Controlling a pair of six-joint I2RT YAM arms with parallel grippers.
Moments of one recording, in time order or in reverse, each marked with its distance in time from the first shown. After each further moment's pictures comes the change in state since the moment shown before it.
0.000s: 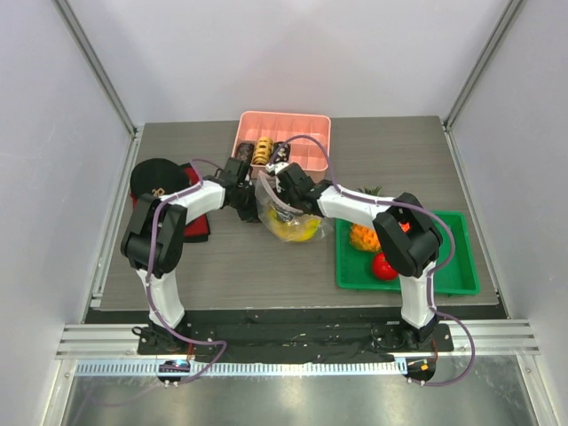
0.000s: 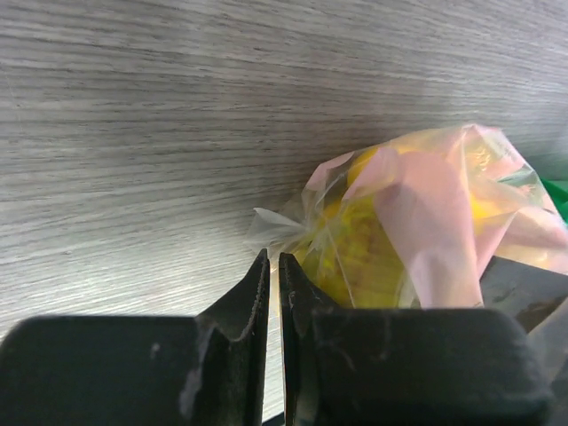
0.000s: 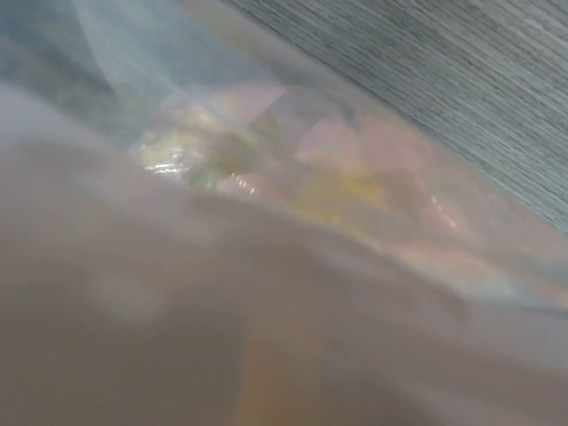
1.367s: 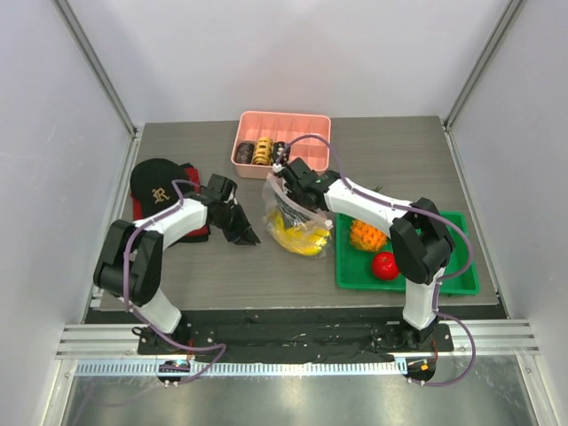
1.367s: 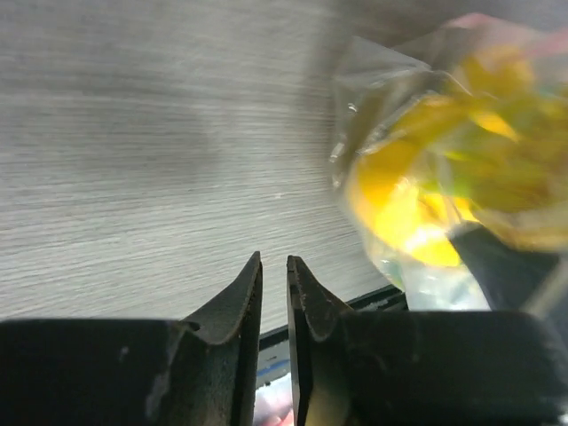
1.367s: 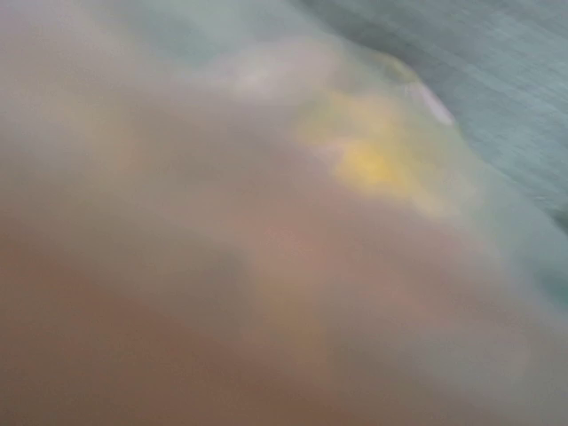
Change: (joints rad) left arm 0.041 -0.272 -0.238 -0.113 0.068 -0.033; right arm 0.000 -0.096 0.074 -0.328 -0.059 0.116
